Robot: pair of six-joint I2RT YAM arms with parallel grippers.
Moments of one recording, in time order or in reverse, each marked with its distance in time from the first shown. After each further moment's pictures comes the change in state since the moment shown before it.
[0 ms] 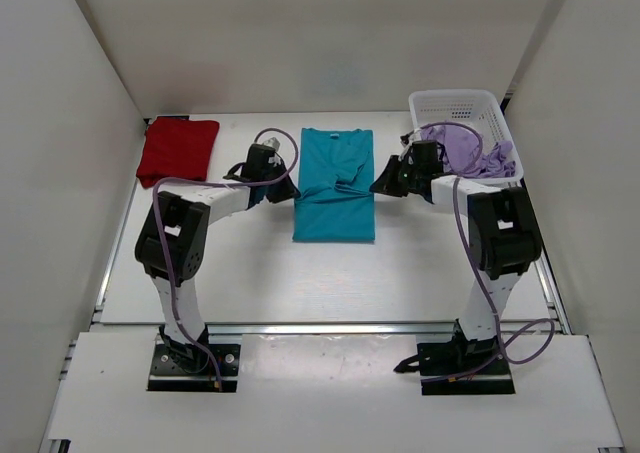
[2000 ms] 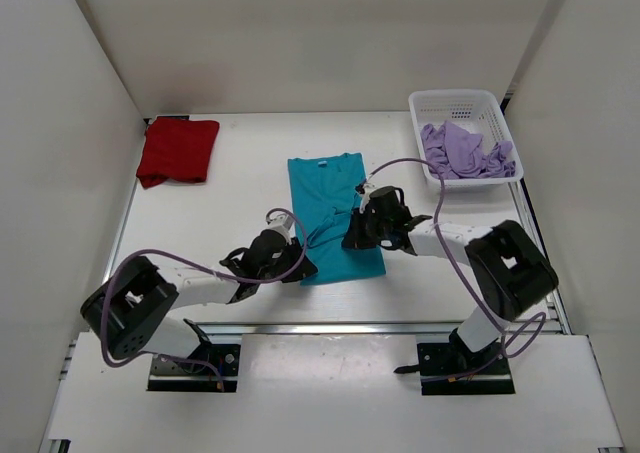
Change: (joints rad) left arm -0.401 -0.515 -0.755 0.372 -0.108 -0.207; right arm 0.370 -0.285 -0.372 0.037 0.135 -0.046
